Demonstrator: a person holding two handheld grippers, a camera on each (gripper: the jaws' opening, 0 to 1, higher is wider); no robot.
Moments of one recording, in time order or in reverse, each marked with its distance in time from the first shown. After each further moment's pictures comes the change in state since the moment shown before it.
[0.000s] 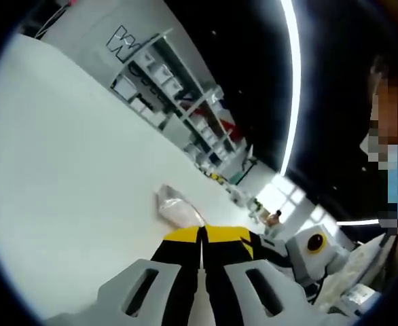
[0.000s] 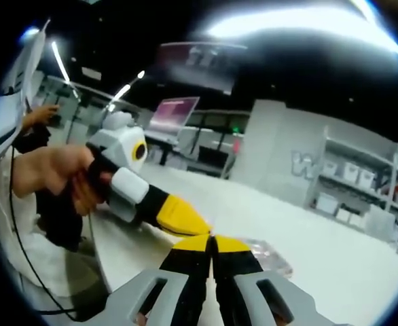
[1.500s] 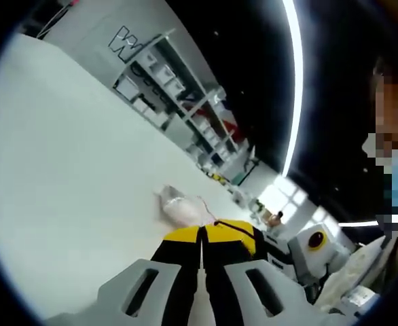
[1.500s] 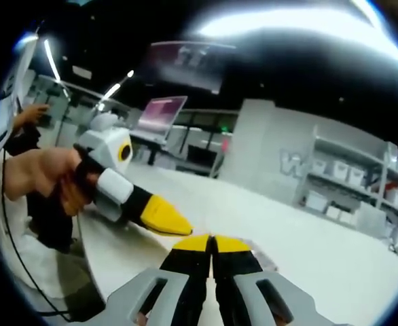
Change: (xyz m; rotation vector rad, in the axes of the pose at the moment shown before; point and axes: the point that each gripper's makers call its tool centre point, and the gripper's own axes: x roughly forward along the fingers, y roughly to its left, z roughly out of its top) left arm 0.001 0.003 0.003 -0.012 -0.005 0.015; right arm -0.001 -0.021 0.002 -0.002 0.007 -0.085
